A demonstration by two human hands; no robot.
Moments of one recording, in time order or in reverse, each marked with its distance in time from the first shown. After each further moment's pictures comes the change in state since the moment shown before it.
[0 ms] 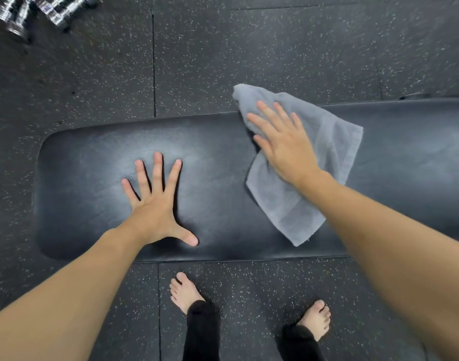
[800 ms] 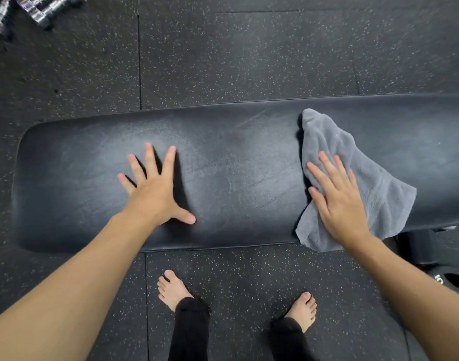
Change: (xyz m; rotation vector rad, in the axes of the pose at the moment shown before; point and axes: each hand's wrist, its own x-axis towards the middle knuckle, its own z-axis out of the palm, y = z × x) left_hand 0.004 0.033 0.004 -0.020 0.164 -0.053; right_hand -0.174 0.070 -0.016 0.048 0.075 0.210
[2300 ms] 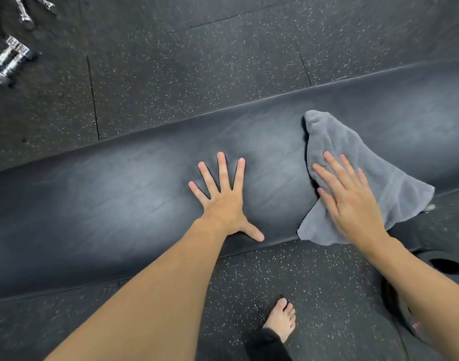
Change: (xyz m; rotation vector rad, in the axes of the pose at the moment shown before) left_hand 0.005 0.308 0.067 0.104 -0.101 0.245; right_hand -0.035 0.201 -0.061 -0.037 0.064 0.078
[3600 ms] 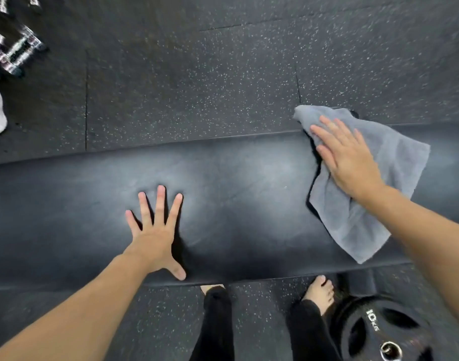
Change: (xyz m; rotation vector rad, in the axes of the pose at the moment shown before) left_hand 0.002 0.031 -0.020 0.202 -0.172 -0.267; right_hand 0.188 0.153 -0.072 0.025 -0.172 -0.133
